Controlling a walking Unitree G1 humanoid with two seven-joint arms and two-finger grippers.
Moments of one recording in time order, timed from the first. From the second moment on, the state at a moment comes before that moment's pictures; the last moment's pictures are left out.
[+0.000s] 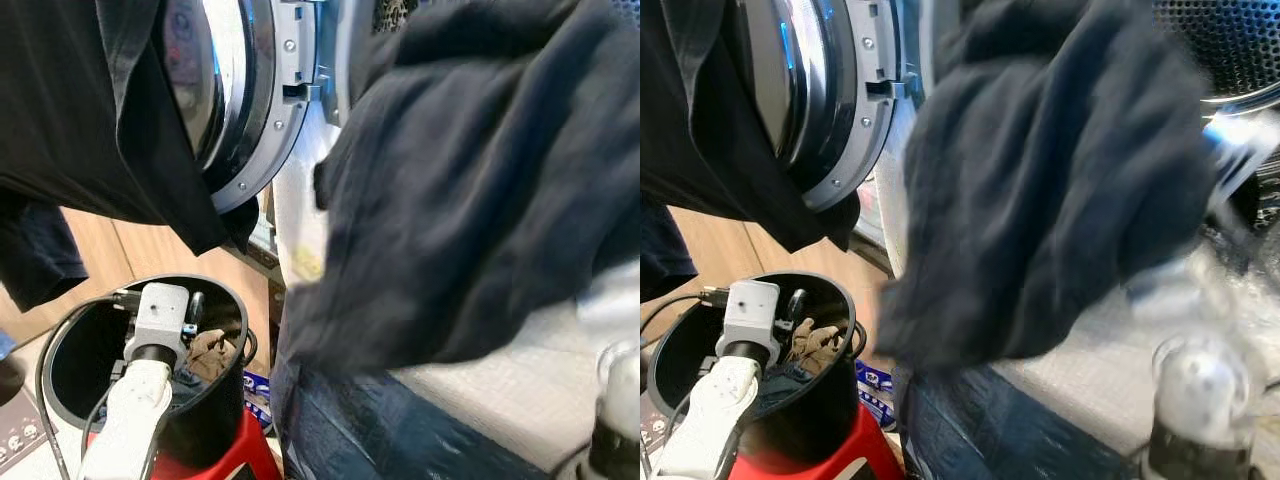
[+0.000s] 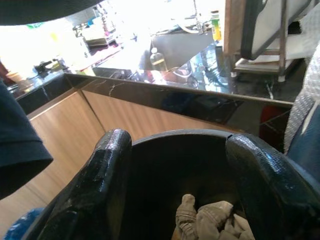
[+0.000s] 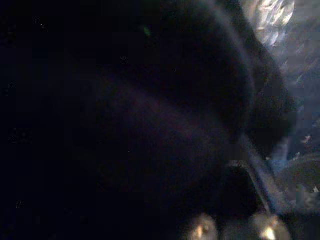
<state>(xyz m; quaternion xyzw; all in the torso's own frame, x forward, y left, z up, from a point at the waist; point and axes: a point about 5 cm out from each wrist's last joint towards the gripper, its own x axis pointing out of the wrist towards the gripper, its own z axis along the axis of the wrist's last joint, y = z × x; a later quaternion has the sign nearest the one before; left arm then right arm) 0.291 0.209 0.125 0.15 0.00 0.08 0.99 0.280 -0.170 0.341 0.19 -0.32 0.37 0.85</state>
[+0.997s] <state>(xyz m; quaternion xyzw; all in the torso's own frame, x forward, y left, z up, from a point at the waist) 0.299 0.173 0.121 0.11 -0.01 0.04 0.99 0.408 -0.228 0.408 -0.25 -0.12 -0.15 0.95</state>
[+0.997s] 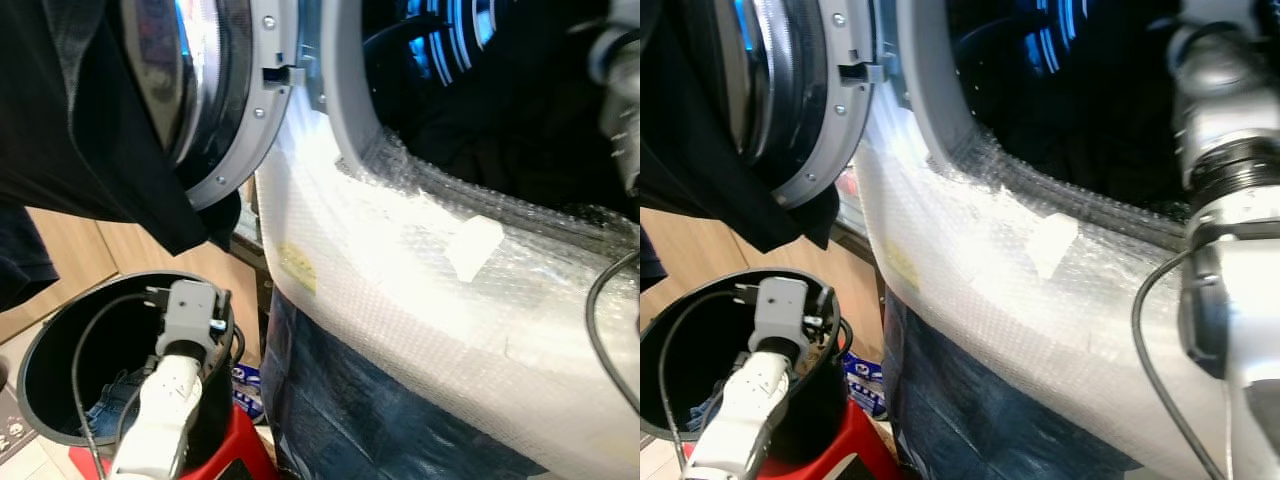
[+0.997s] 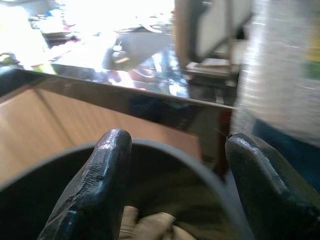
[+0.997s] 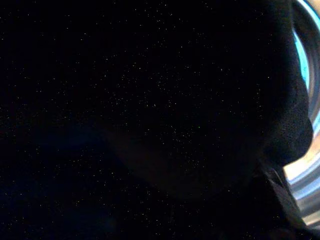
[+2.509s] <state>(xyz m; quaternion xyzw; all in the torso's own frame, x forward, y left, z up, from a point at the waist) 0.299 0.183 0.139 0.15 -0.01 -0.01 0.99 0.411 -0.199 0.420 -0.22 -0.15 -0.09 0.96</state>
